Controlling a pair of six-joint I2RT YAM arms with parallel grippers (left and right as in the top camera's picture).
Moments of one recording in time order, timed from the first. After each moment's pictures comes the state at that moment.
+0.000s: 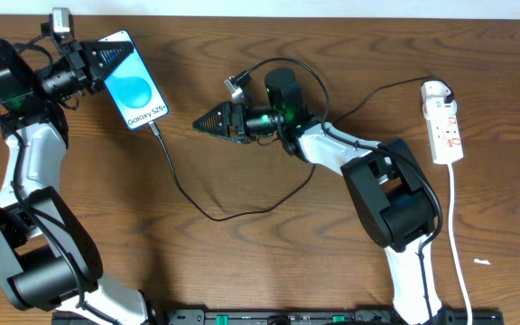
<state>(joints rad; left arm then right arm) 0.41 1.80 1.25 0.50 1.43 -1.13 0.54 2.23 1.40 0.40 -1.03 0.94</state>
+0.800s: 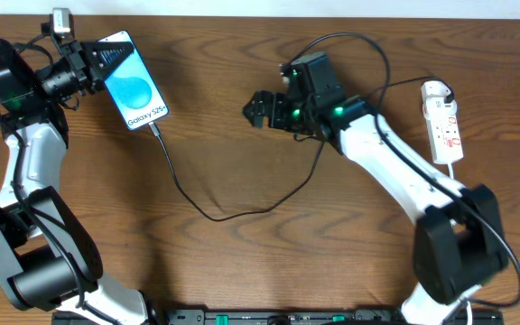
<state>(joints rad) 0.41 1.80 1.25 0.49 1.44 -1.11 0.49 1.84 1.40 -0.43 -0.33 0.62</state>
